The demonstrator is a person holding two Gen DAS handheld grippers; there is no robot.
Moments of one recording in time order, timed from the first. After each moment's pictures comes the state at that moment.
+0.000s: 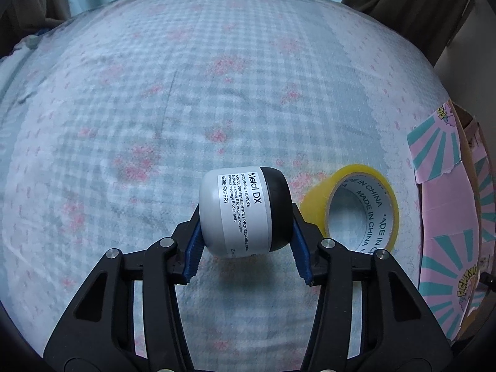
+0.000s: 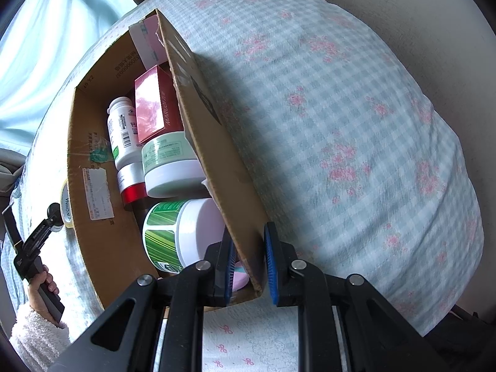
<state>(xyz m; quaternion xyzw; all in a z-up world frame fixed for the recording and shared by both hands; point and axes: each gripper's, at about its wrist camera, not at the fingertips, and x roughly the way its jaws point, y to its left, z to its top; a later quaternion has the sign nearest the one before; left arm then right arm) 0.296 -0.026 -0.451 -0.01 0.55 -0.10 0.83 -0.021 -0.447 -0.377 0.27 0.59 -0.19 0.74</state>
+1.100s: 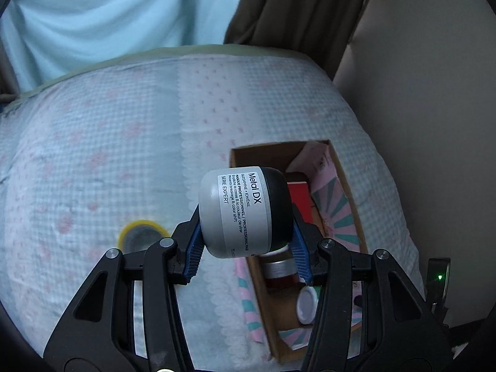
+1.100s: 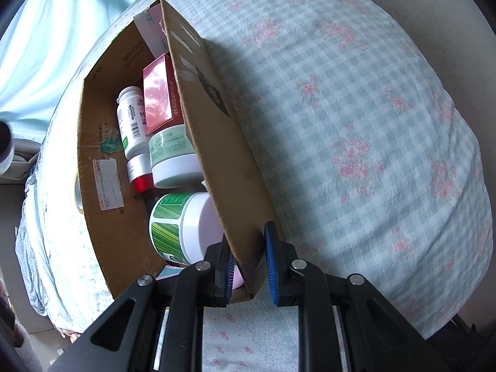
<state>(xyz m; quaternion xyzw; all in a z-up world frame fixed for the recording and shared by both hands) 0.235 -0.255 -0.284 0.02 0.50 -0.23 0.83 -0.013 -0.468 -0.380 0.29 0.61 -0.13 0.72</state>
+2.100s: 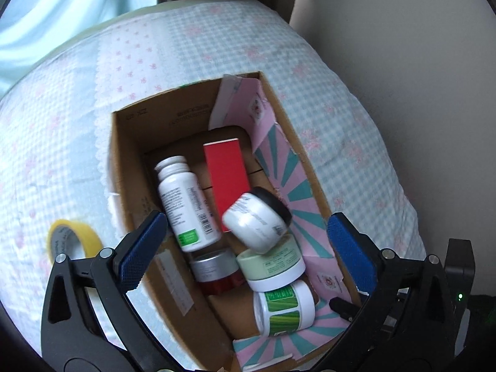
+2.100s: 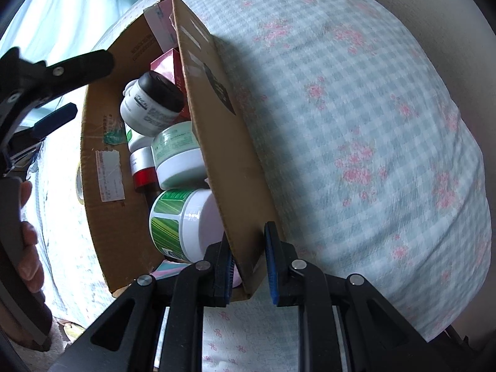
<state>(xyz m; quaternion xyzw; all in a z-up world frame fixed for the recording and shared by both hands) 0.224 -0.353 -0.353 0.08 0.55 -0.29 0.77 -0.014 -0.465 -0.378 0.28 0.62 -0.11 0.73</state>
